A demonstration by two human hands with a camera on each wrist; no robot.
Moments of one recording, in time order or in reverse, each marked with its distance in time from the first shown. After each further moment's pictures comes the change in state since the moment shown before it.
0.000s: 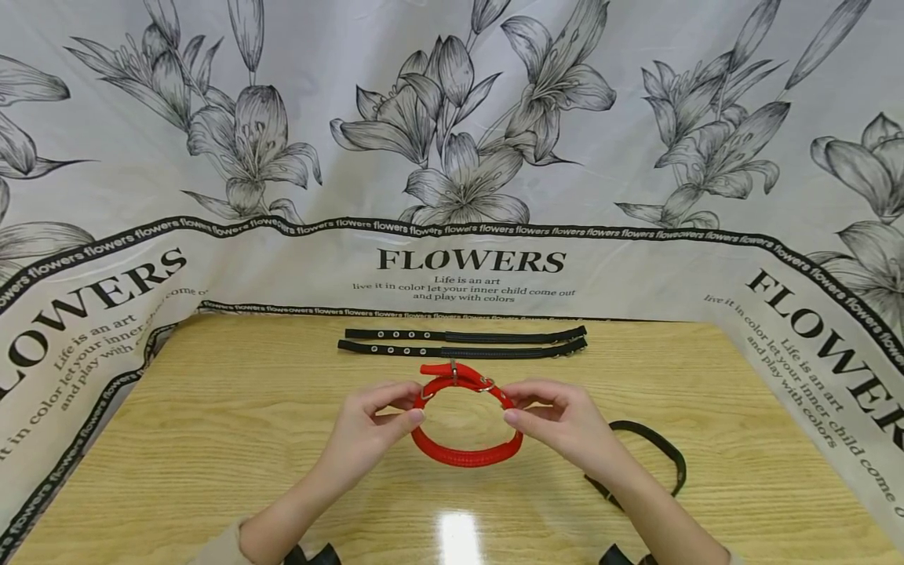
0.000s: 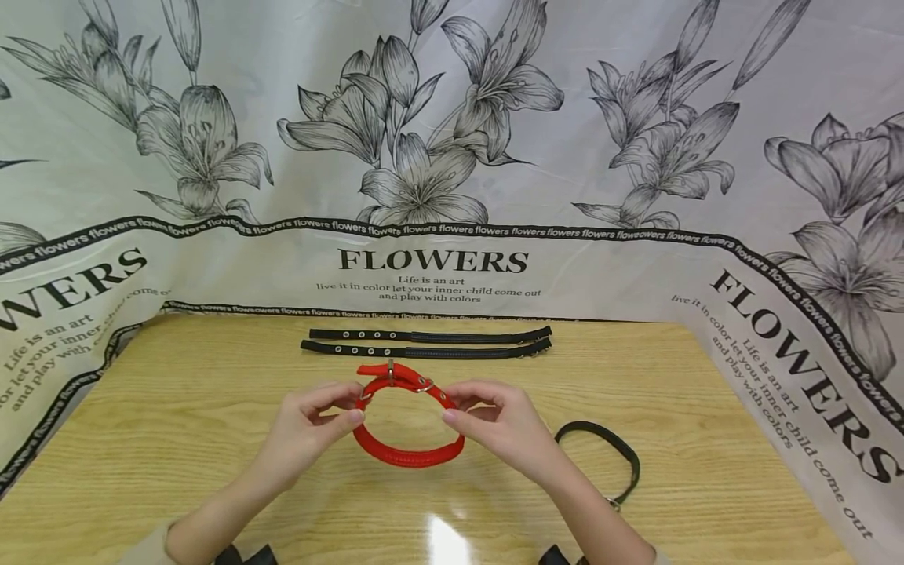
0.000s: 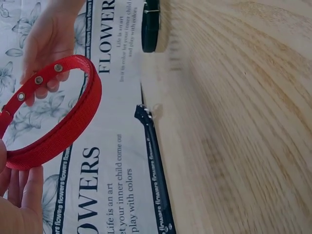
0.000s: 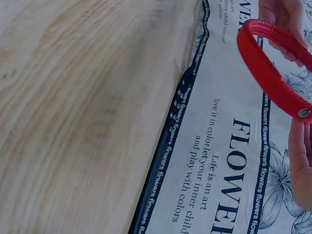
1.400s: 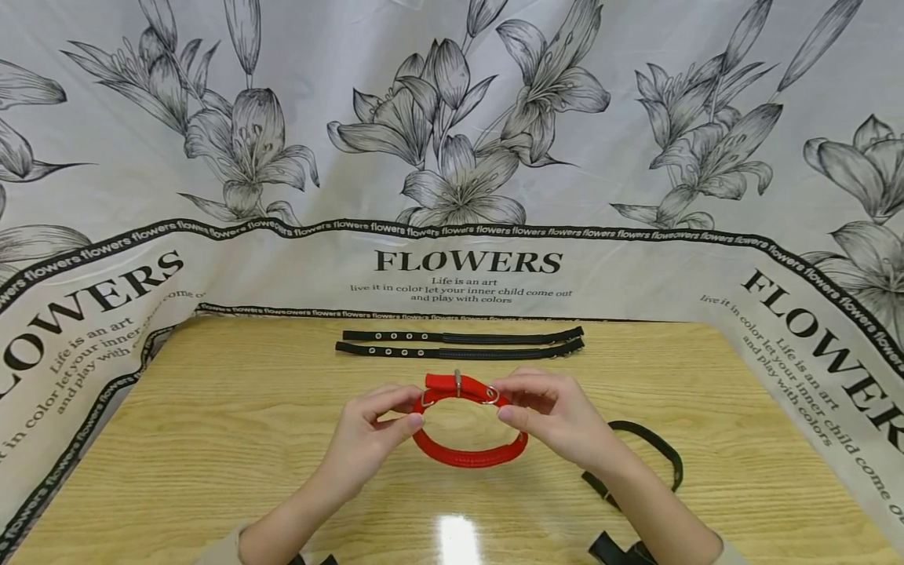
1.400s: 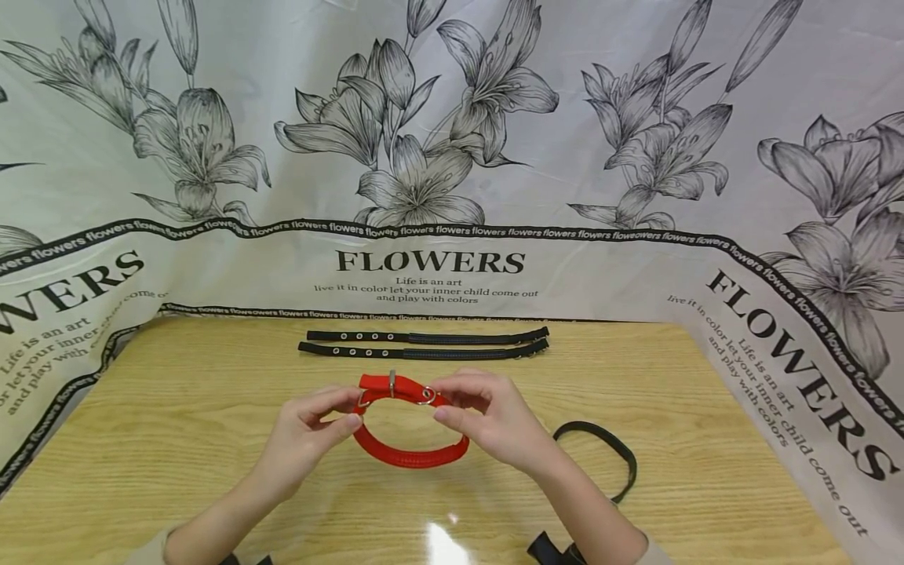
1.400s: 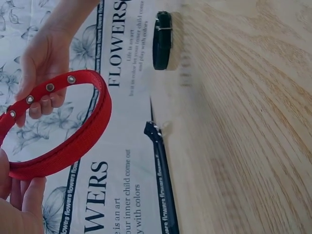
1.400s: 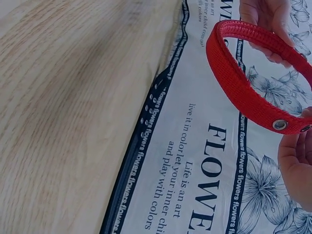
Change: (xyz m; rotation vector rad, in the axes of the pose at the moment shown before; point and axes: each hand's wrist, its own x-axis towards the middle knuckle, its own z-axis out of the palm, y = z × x) left_hand -0.005 0.004 0.005 -0.030 0.001 0.000; right_hand 0.007 -0.011 0.000 -0.024 -0.082 -0.258
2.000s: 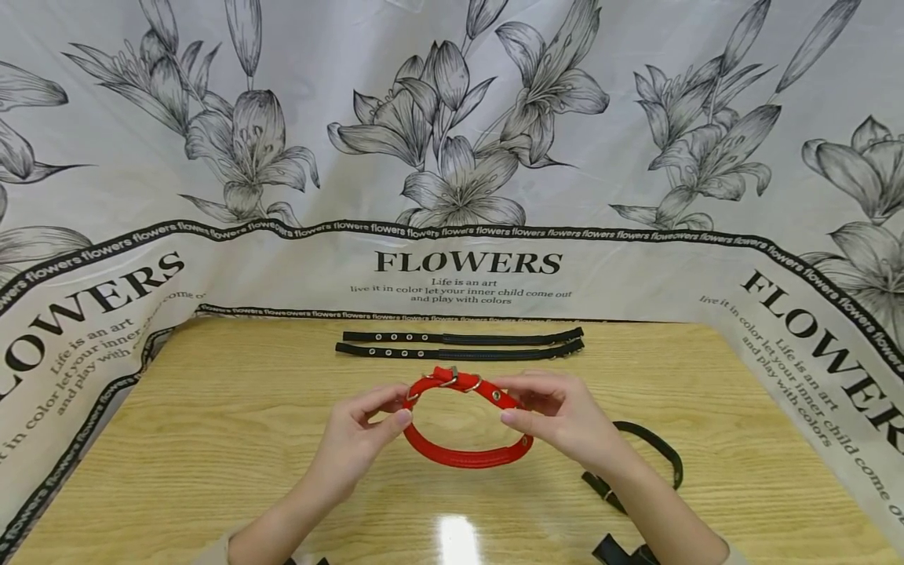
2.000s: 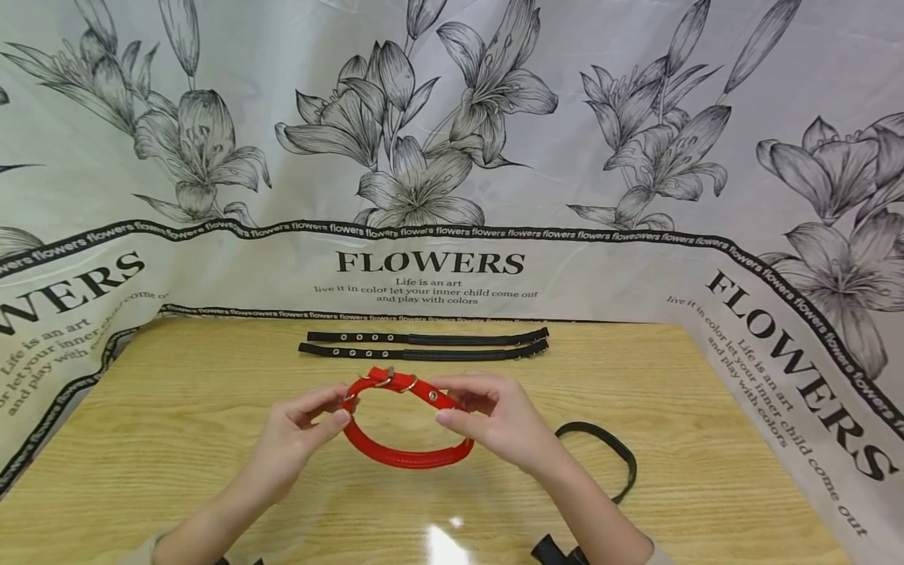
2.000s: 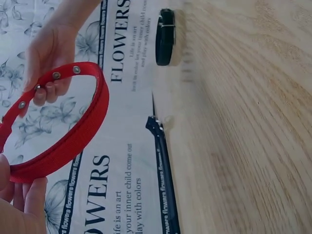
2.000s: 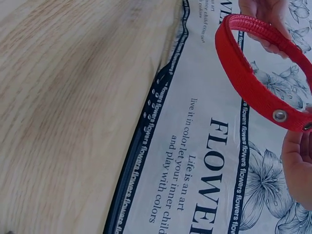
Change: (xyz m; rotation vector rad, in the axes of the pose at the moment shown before) left_hand -0.003 0.005 -0.005 -0.033 0.088 -0.087; right_hand -0.003 -0.008 -0.003 -0.010 0.033 0.177
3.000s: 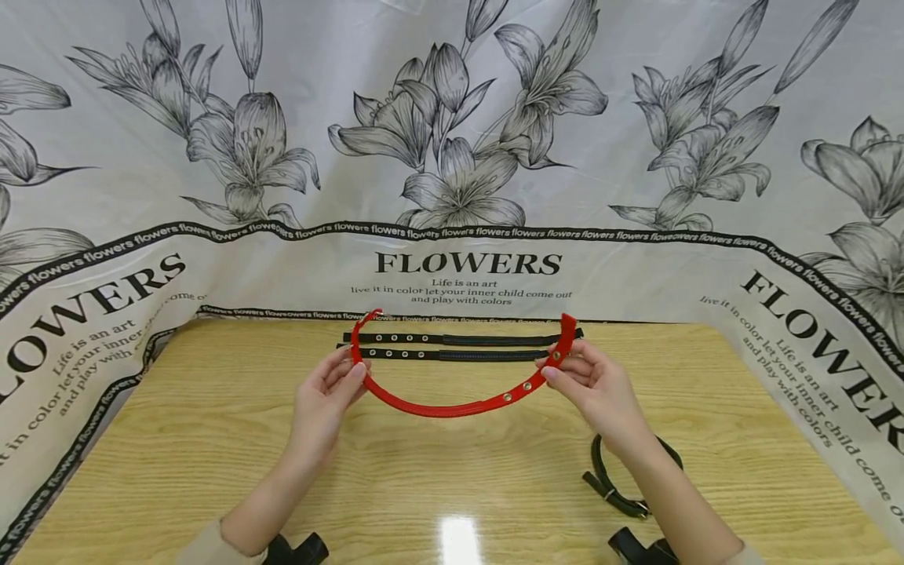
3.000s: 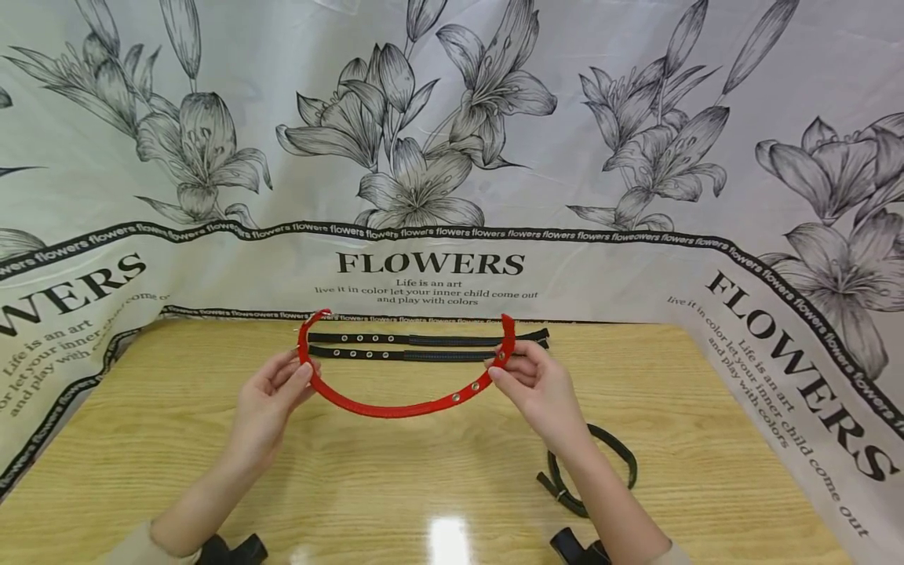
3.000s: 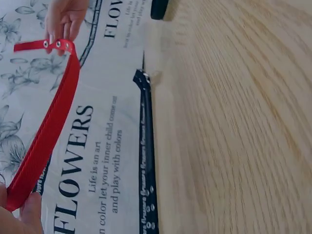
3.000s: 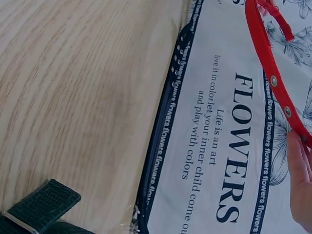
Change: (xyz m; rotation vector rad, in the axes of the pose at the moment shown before) left_hand 0.027 -0.013 -0.030 -0.239 0.253 -0.085; right_hand 0.004 0.026 -0.031 0.043 0.329 0.091
